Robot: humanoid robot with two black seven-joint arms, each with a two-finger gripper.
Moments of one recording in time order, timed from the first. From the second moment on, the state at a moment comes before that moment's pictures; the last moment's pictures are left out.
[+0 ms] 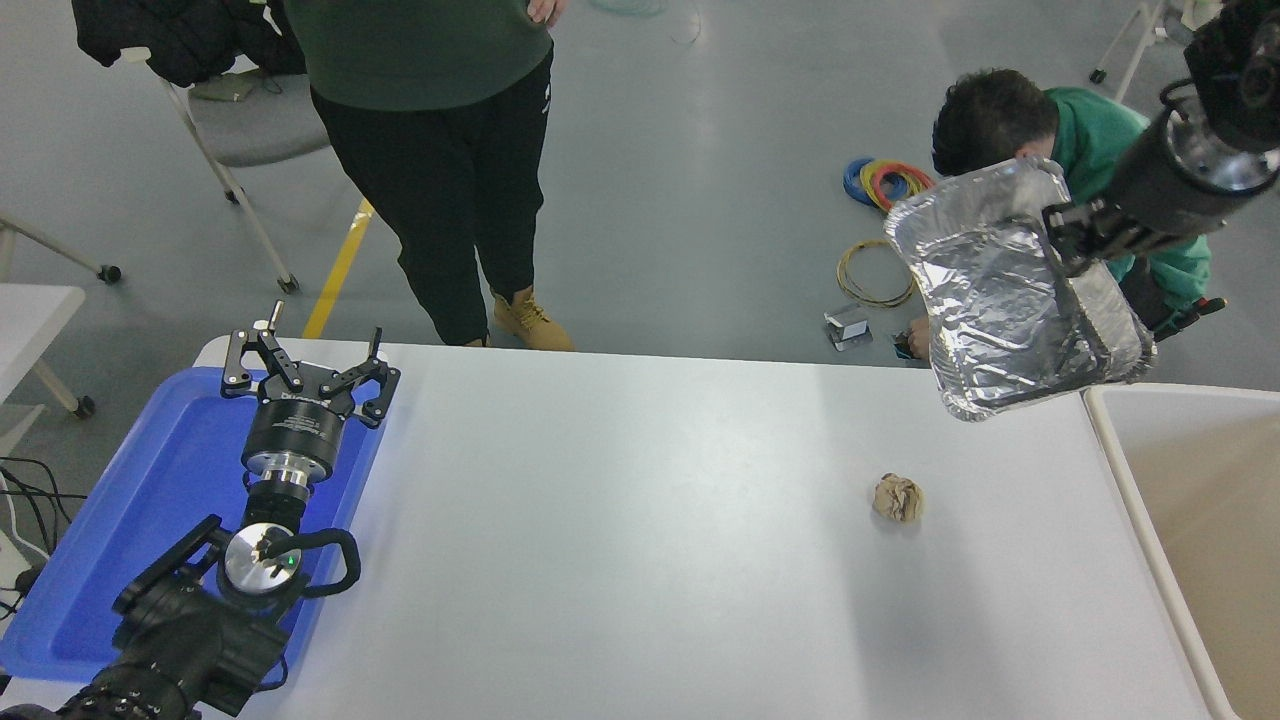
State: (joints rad) left arm -0.50 0.13 -1.12 -0.54 -0.09 -0.62 -0.36; right arm 1.92 -0.54 -1.12 0.85 -0.57 0.79 0.06
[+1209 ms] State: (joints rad) left arm -0.50 0.13 -1.12 -0.54 -0.09 -0.62 -0.36; right arm 0.94 -0.68 -0.91 0.12 -0.26 0.09 0.01
